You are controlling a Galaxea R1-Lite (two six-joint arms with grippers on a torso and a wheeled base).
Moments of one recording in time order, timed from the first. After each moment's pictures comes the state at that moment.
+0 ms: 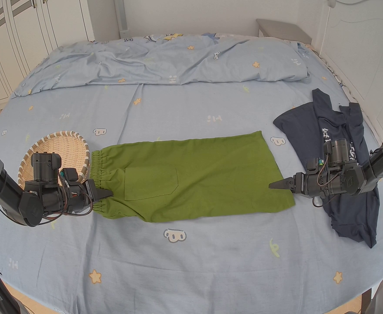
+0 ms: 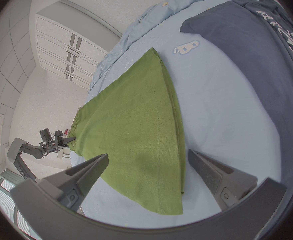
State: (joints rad) left arm -0.02 1.95 -0.71 -0.66 -0.50 -0.46; right arm 0.08 2.13 -1.04 -0.33 0.64 0.21
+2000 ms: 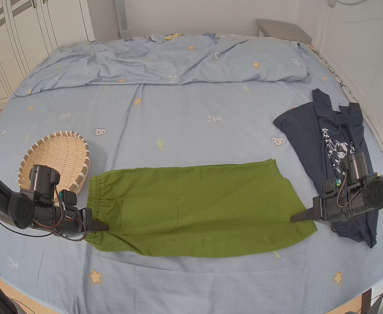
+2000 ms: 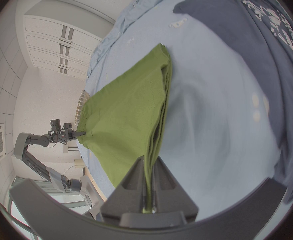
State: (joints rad) left arm 0.00 1.85 -0.67 -0.25 -0.50 -0.24; right arm 0.07 1.87 -0.76 -0.14 0.65 0.17
